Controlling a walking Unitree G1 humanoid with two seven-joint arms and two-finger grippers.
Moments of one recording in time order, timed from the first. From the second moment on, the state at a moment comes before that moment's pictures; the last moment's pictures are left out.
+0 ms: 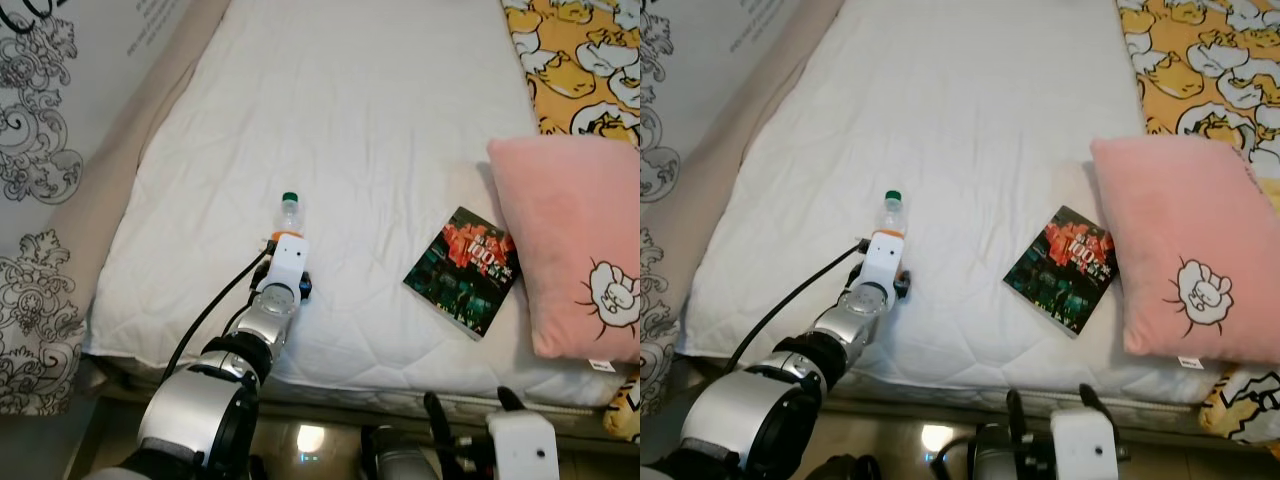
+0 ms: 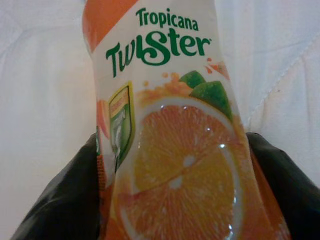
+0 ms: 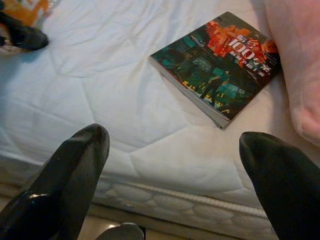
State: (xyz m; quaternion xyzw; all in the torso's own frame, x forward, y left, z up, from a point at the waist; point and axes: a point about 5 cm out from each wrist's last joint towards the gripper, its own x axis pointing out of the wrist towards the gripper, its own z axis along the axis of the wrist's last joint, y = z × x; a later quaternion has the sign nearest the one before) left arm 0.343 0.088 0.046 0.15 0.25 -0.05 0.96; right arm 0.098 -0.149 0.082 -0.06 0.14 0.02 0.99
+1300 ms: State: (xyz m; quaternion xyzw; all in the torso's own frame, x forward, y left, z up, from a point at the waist) left arm 0.325 0.163 0.107 -0.03 -0.03 -0.16 0.99; right arm 0.242 -0.172 0.088 -0.01 0.00 0.00 1.00
